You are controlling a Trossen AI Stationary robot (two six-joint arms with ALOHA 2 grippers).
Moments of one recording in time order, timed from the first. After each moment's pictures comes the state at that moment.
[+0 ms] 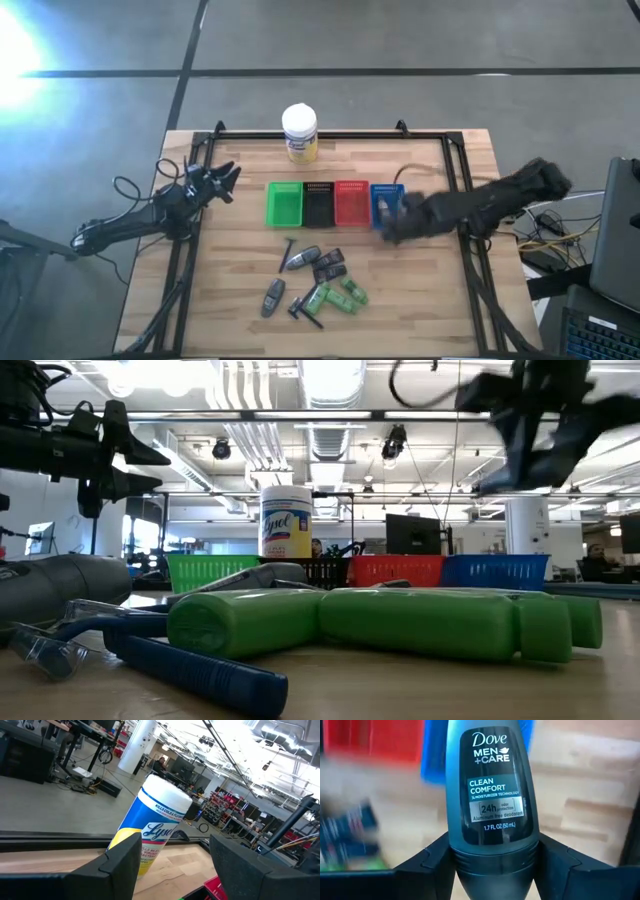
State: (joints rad) left arm 0.23 0.02 0.01 0.07 -0.56 -0.50; right arm 0.22 1.35 1.11 -1.24 0.20 1.73
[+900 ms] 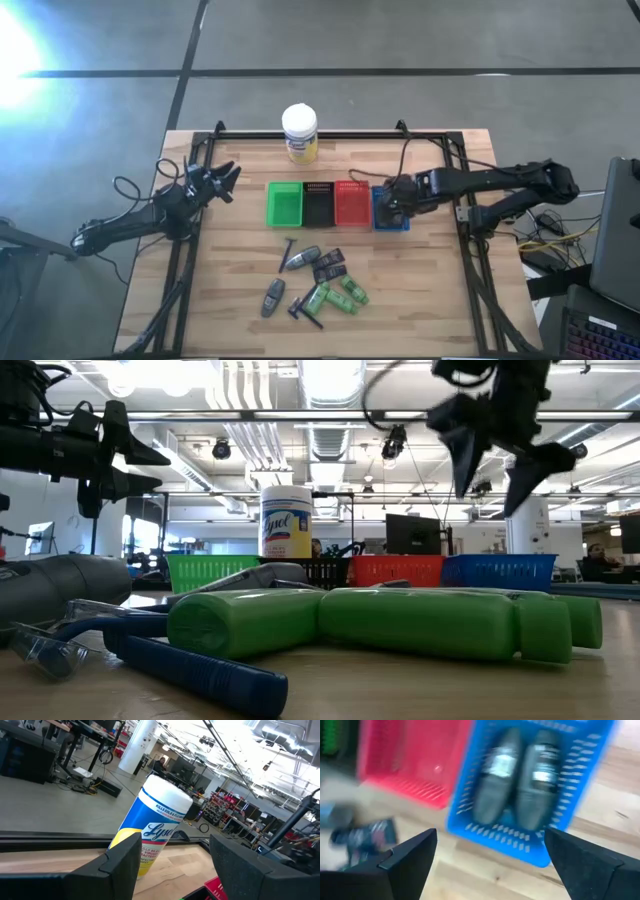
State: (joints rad) left arm 0.23 0.02 0.01 0.07 -0.56 -0.50; right arm -0.01 1.33 1.01 -0.95 0.07 1.23
